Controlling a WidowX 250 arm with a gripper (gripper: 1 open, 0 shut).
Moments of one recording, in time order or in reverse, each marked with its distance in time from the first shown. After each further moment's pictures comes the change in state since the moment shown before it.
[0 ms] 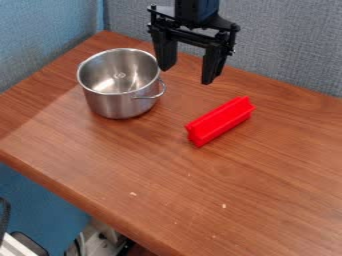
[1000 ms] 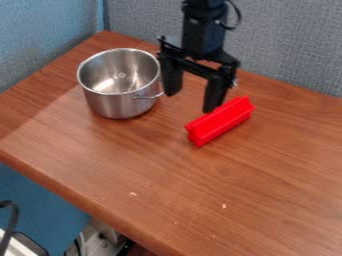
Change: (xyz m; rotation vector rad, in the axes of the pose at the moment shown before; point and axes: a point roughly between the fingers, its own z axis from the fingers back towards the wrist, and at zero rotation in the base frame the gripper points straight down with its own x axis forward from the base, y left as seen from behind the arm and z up) arm 0.000 -0.017 -0.036 0.007 0.057 -0.175
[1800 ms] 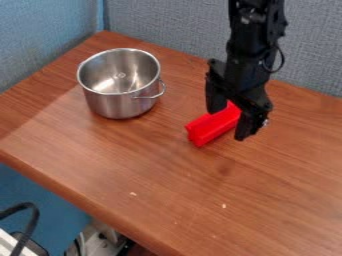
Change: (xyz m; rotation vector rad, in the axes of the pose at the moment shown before) arm 0.033 -0.026 -0.038 0.100 -0.136 -0.275
